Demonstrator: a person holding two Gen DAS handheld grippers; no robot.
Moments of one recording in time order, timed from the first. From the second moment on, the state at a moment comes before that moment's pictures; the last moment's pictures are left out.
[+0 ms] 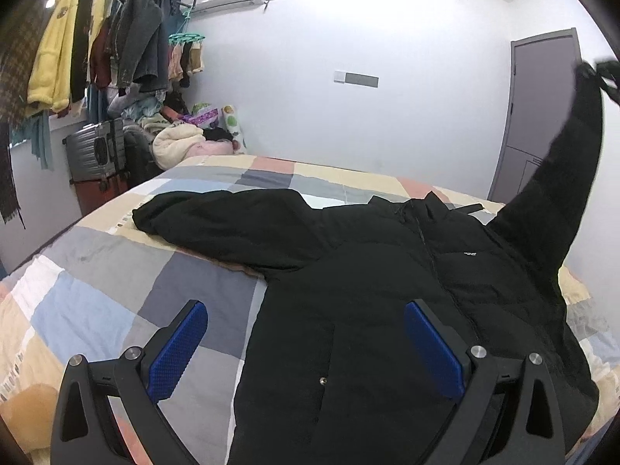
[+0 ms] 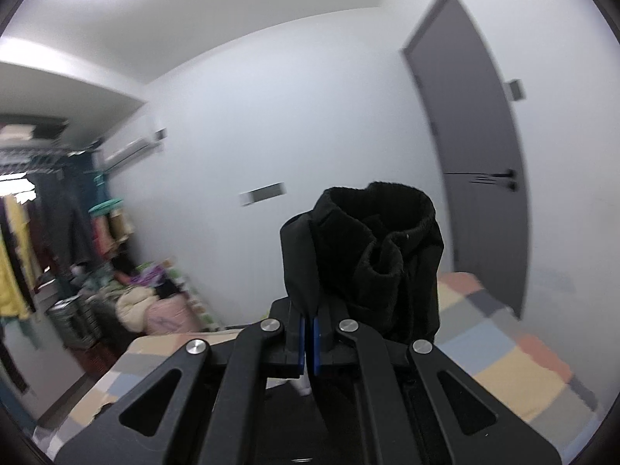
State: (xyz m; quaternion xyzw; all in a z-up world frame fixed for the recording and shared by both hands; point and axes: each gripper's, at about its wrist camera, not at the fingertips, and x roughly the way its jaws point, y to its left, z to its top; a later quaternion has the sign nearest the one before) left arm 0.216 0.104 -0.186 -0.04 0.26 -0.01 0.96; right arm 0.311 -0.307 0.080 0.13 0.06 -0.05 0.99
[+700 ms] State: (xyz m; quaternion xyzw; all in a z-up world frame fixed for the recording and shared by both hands) left arm 0.234 0.139 -0.203 -0.09 0.28 -0.03 0.96; right arm 0.424 -0.033 -0.104 0.06 0.19 0.15 0.97
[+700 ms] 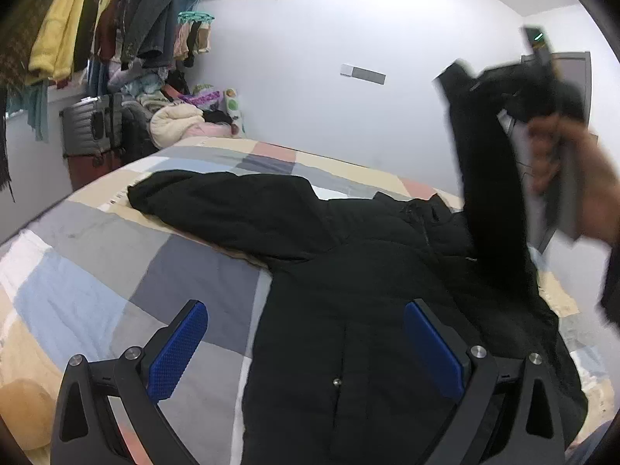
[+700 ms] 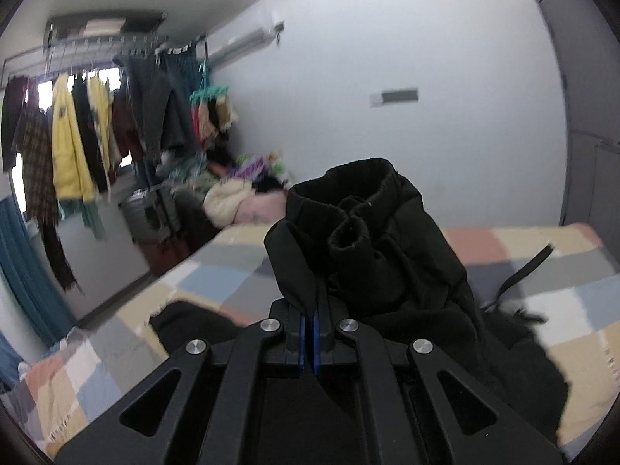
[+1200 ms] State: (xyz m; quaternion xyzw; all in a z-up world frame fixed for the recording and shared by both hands) left arm 0.265 0.163 -0.232 -0.10 0.30 0.00 0.95; right arm 0.487 0.027 -0.297 0.04 0.33 0.17 0.93
